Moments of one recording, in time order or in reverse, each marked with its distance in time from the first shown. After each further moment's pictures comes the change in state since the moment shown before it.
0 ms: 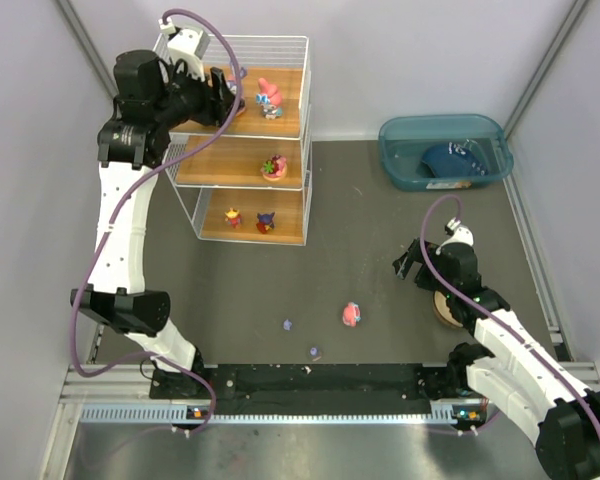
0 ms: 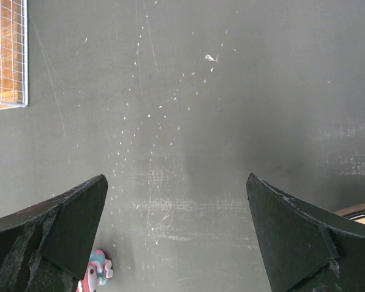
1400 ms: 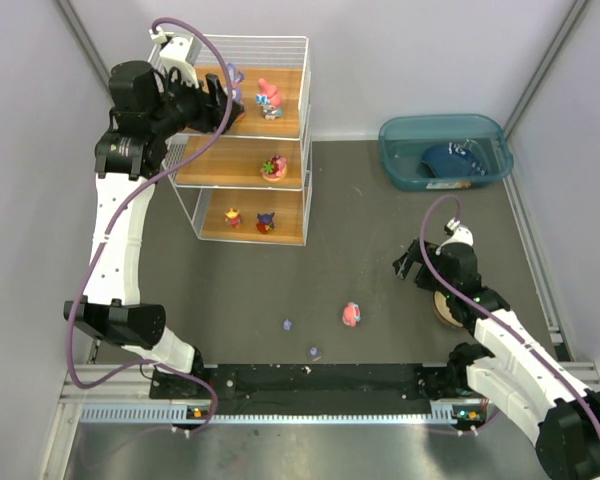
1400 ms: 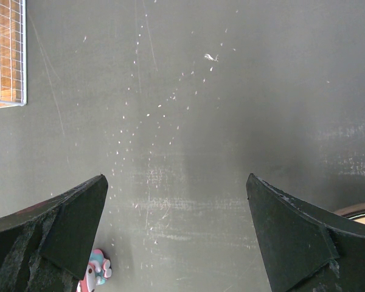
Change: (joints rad) left arm 0.016 -0.093 -0.157 0.097 0.026 -0.093; right arm 0.000 0.000 0.000 -0.003 0.000 -0.006
